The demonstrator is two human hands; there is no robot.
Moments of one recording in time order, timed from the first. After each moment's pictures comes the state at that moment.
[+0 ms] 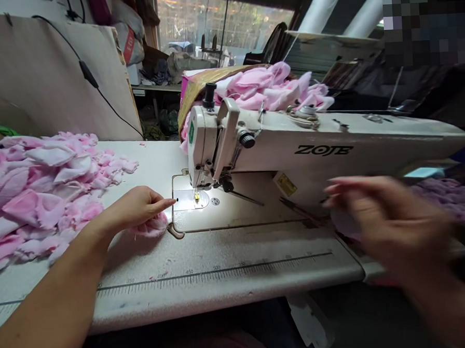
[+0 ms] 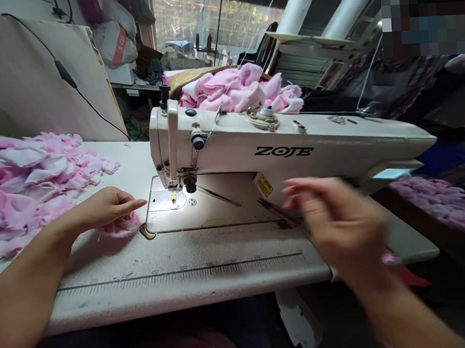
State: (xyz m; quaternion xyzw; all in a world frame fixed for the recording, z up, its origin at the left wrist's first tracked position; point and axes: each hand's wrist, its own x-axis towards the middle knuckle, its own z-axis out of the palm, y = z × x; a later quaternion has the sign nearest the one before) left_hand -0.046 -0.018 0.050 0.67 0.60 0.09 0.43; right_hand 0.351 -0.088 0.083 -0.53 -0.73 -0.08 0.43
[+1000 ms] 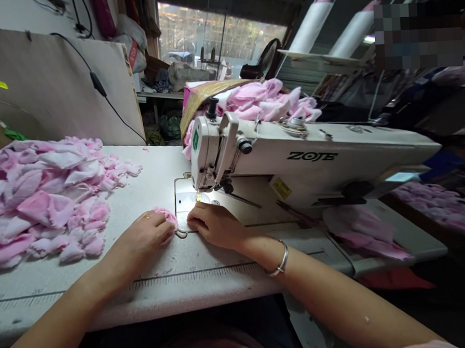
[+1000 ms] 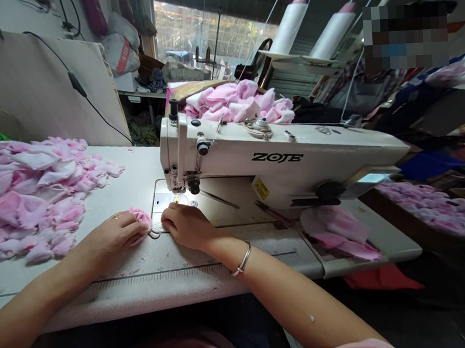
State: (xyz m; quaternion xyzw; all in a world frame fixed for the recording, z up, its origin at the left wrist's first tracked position) left_hand -0.052 -0.072 0.012 0.90 0.39 0.15 0.07; right_hand 0.173 -0.041 0.026 -0.36 -0.91 0.14 0.16
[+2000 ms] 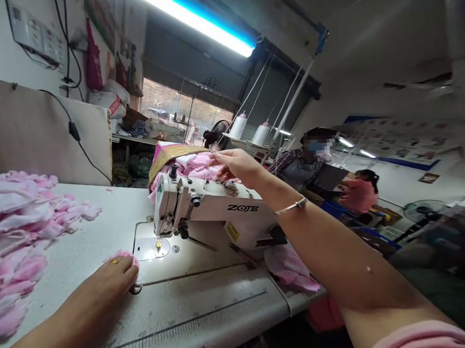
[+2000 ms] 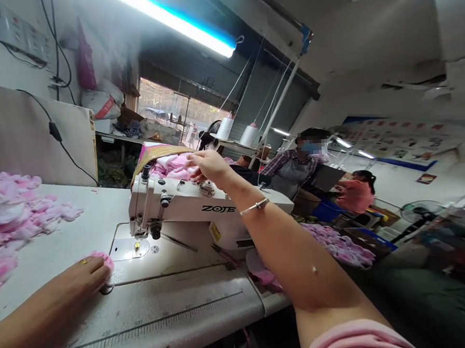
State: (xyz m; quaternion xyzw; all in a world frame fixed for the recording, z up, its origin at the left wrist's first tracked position) left_hand -0.024 -0.078 0.025 0.89 0.43 0.14 0.08; right_hand 0.254 0.034 0.240 -0.55 -0.68 0.28 0.39
